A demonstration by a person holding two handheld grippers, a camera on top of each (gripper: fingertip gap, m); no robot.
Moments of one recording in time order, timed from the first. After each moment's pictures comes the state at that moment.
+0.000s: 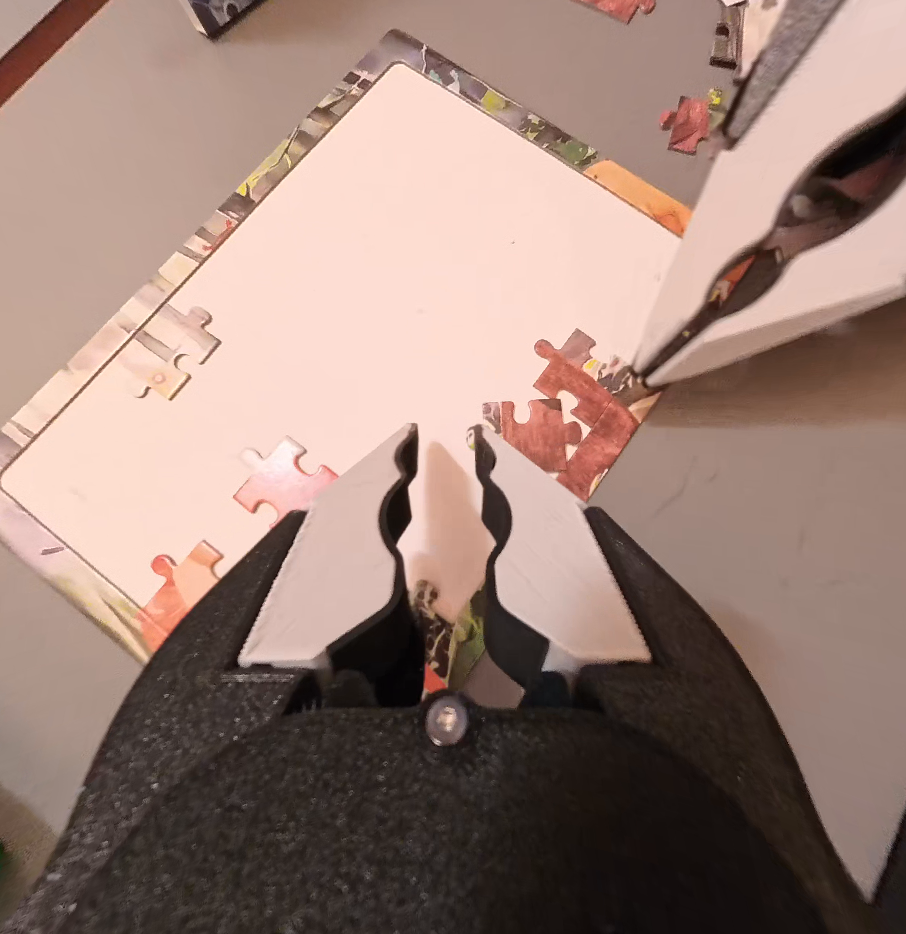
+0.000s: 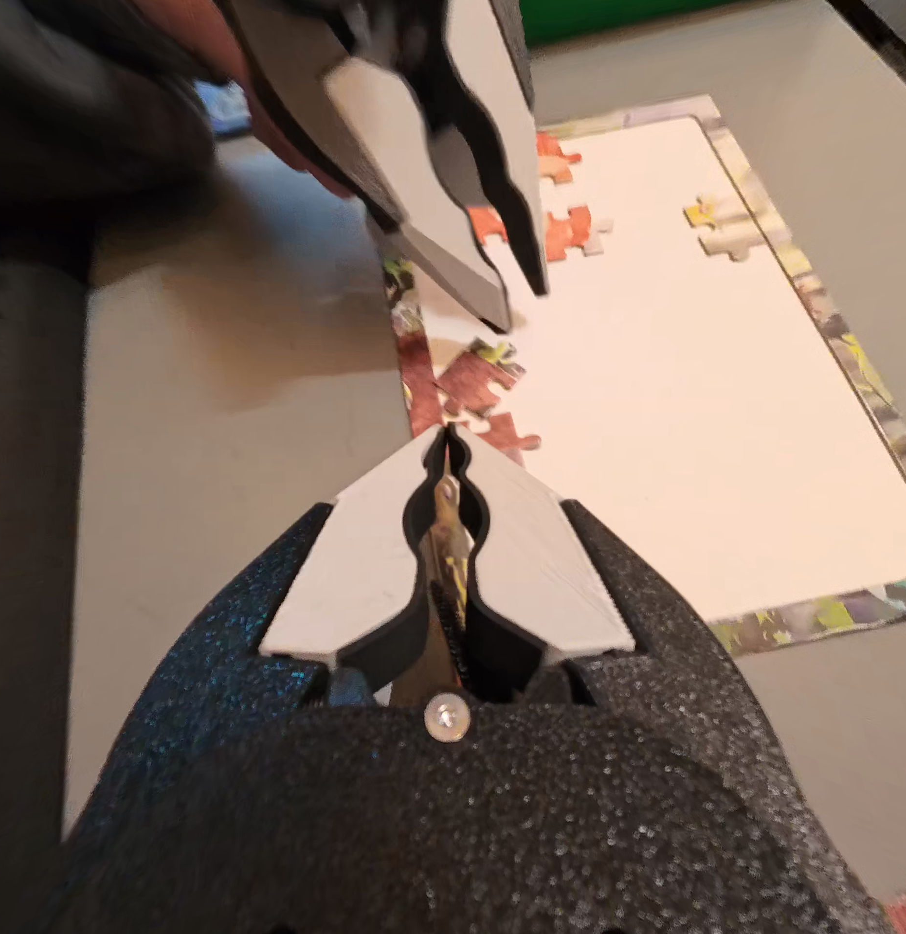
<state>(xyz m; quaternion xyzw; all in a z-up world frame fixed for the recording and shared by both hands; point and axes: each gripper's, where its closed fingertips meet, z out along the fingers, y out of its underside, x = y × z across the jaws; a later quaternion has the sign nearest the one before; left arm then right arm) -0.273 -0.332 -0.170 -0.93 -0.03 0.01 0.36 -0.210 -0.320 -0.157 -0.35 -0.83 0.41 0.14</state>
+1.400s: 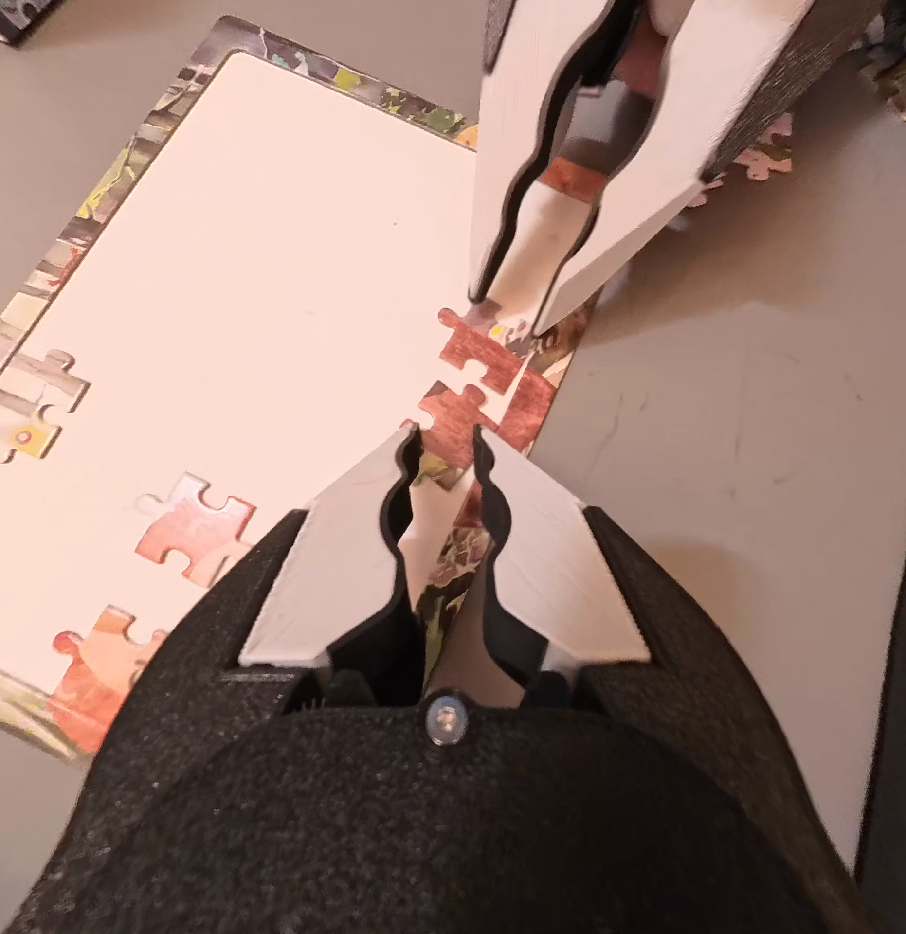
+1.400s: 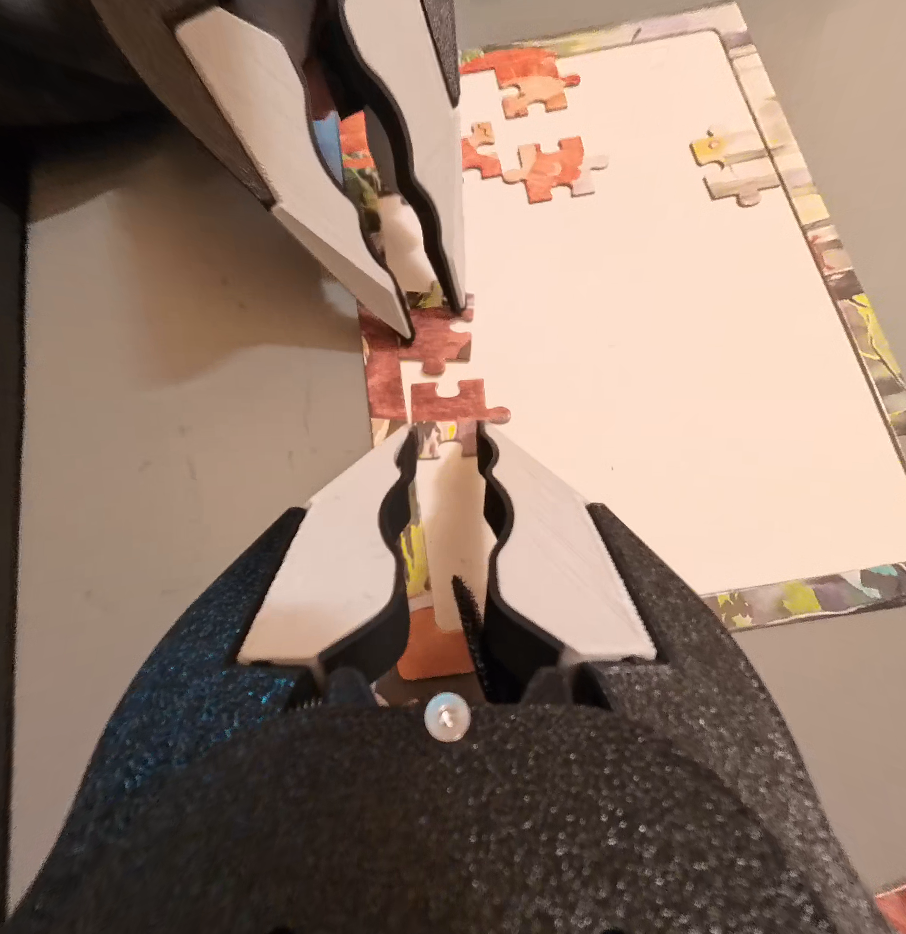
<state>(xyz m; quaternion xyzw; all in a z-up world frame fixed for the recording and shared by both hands) -0.240 -0.340 -0.180 -0.93 0.07 -0.06 0.36 -0.218 -0.307 -0.174 -0.35 -0.85 0.38 0.12</state>
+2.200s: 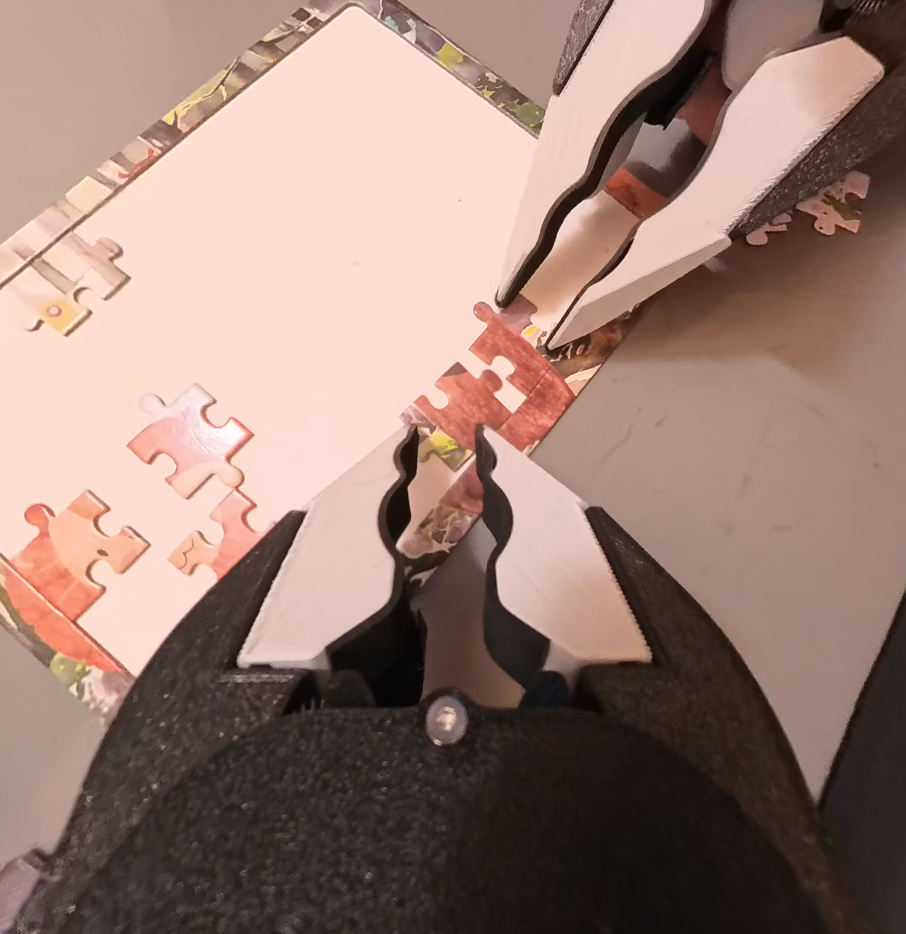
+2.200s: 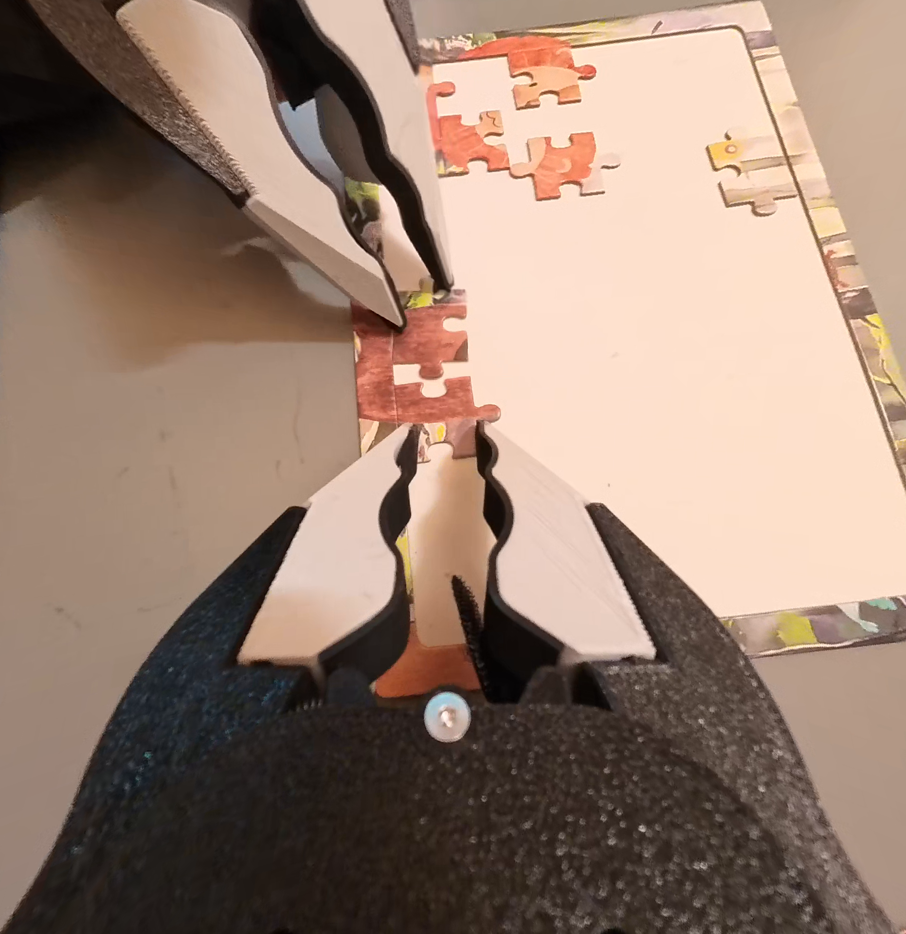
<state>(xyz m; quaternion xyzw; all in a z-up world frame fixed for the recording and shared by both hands) -0.247 -0.351 -0.182 -0.93 -0.04 -0.02 0.37 -0.224 -0.312 -0.182 -0.34 -0.86 0.37 0.13</state>
